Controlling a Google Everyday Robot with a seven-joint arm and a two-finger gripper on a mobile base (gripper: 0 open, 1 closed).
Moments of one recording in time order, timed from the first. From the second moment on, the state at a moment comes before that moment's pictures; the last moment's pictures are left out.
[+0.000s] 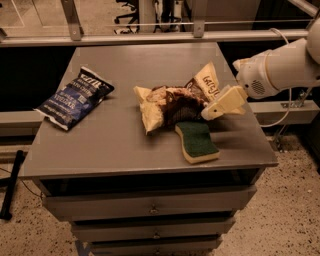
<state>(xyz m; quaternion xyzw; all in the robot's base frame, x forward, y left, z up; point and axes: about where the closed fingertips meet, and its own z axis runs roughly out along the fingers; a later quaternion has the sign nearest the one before) 0.588 -0.153 0.894 -0.46 0.79 0.12 0.40</state>
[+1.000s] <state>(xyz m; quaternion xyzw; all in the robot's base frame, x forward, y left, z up) 0.612 -0.299 0.930 -0.39 0.76 0.01 0.52</state>
